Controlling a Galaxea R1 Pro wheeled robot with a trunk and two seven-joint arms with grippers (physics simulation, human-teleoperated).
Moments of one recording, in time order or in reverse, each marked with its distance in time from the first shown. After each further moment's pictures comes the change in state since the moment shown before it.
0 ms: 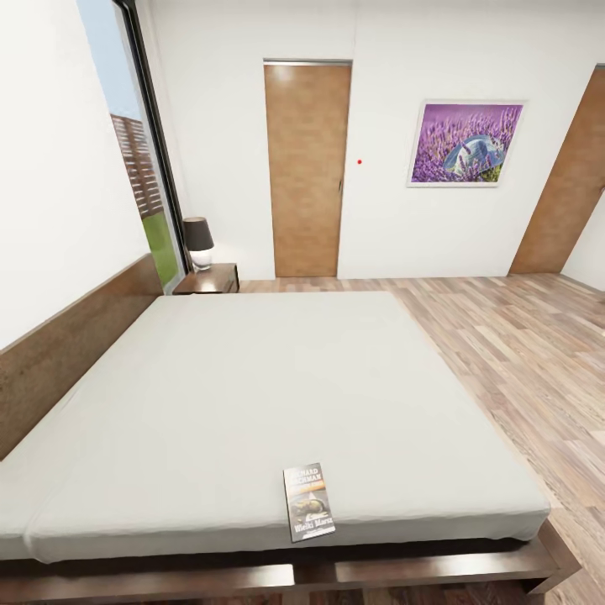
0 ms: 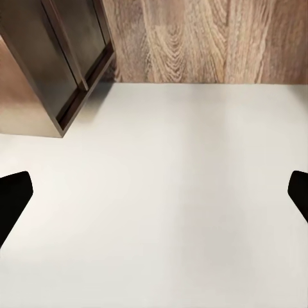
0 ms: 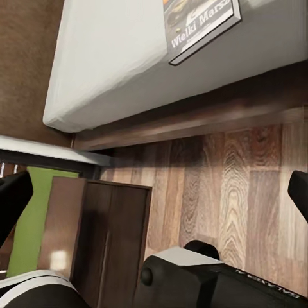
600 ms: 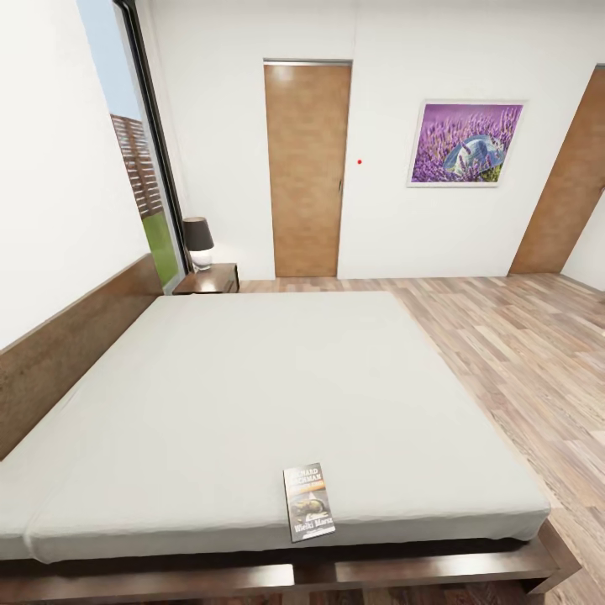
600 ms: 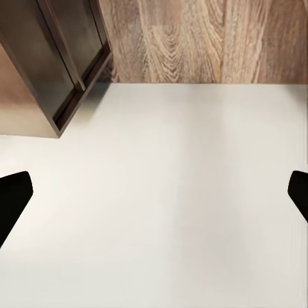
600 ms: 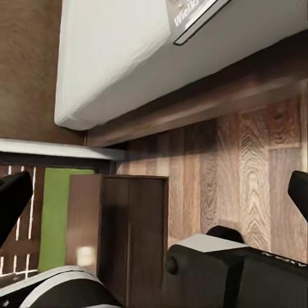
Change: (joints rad) left arm 0.000 0.001 0.000 0.000 -0.001 0.000 -0.011; right arm 0.000 0.015 0.002 0.018 -0.003 0.091 -0.005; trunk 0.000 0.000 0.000
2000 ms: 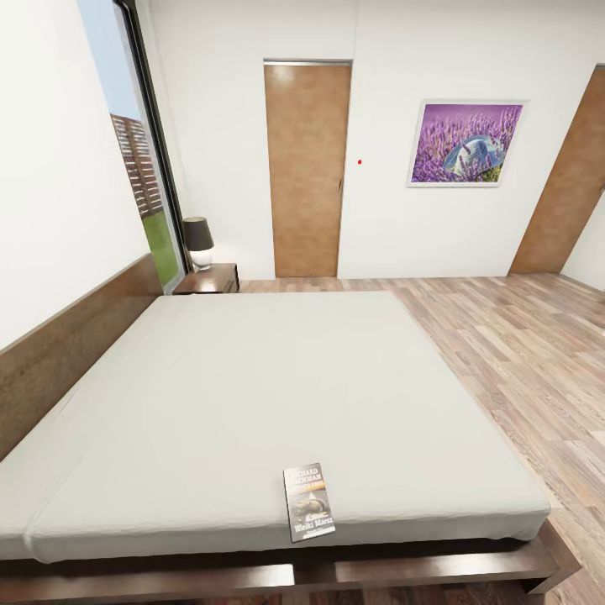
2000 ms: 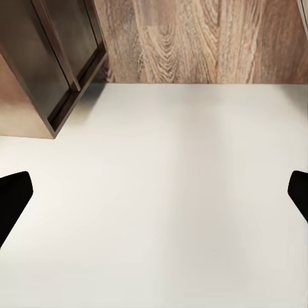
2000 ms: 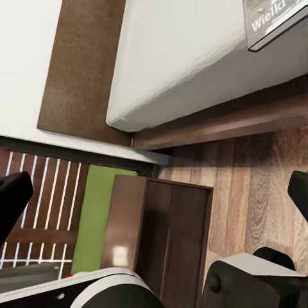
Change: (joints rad) left arm 0.000 0.000 0.000 0.000 0.001 -0.001 -0.014; right arm 0.000 0.032 -0.013 0.000 0.002 -0.044 0.158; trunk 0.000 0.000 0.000
